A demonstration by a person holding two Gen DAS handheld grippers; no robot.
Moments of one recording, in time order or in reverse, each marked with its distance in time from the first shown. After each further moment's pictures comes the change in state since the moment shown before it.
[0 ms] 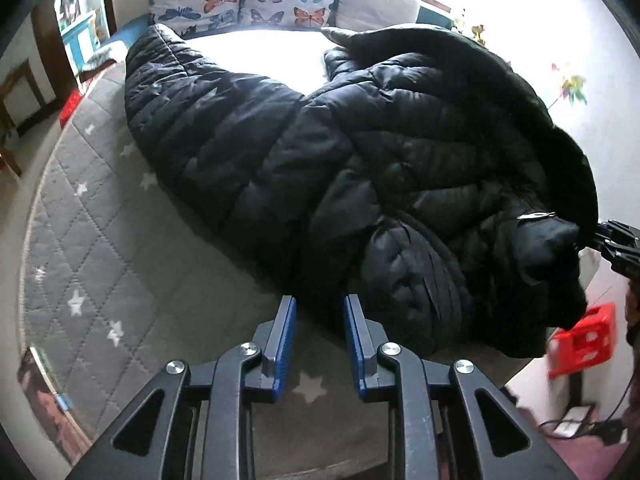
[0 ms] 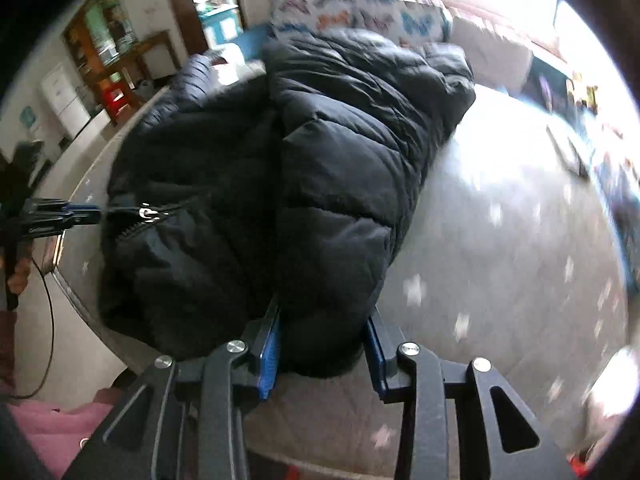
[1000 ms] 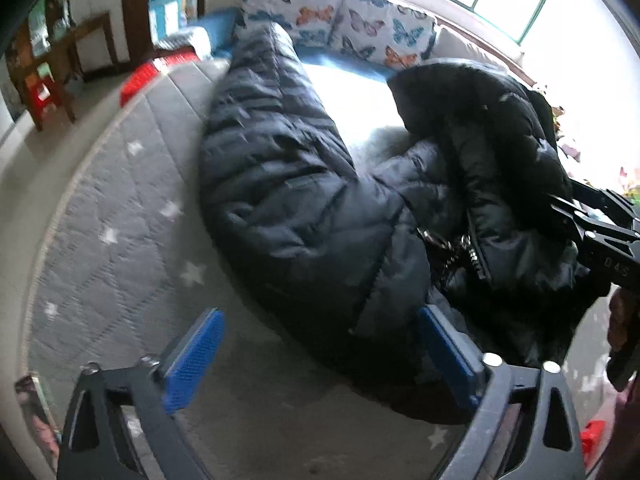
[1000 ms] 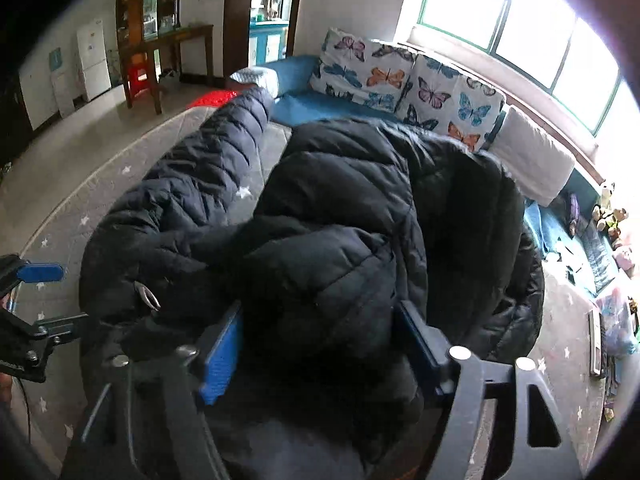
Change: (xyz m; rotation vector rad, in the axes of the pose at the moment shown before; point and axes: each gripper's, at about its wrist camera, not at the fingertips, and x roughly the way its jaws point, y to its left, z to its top) left arm 0.052 0.082 0.105 -0.313 -0.097 0.075; right arm 0.077 0.103 0.182 -0.288 -0.171 -0.074
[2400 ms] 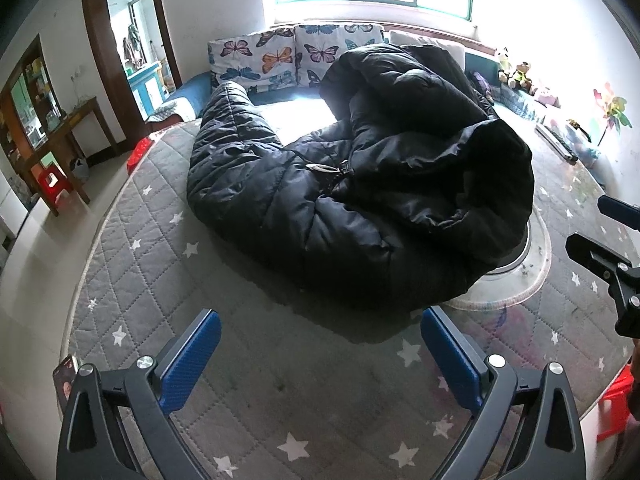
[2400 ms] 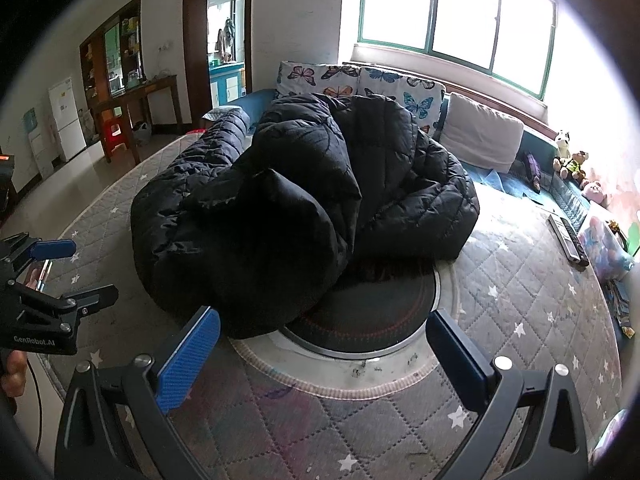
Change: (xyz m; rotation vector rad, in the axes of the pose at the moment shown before) left arm -0.069 -0.086 -0.109 0.259 -0.184 0.142; right arm -0.104 0.003 -0.132 0.187 -0.137 -0.070
